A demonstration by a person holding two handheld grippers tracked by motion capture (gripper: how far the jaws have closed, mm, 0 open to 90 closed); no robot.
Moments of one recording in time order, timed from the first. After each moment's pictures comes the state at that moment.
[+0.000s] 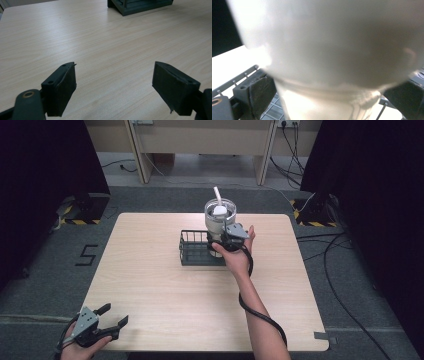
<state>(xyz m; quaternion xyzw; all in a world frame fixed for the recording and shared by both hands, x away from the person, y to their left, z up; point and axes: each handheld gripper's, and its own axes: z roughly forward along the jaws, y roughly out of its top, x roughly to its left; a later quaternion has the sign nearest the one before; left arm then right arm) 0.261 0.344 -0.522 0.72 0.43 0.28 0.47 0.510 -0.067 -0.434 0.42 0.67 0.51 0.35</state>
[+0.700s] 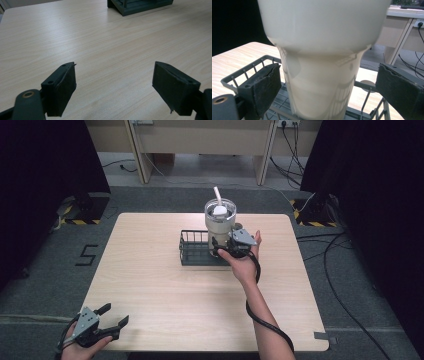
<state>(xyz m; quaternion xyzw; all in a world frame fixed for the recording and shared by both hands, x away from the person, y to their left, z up) 0.261 0.342 -0.522 0.72 0.43 0.28 0.47 0.484 -0.085 -0.431 0.42 0.67 0.51 0.35</state>
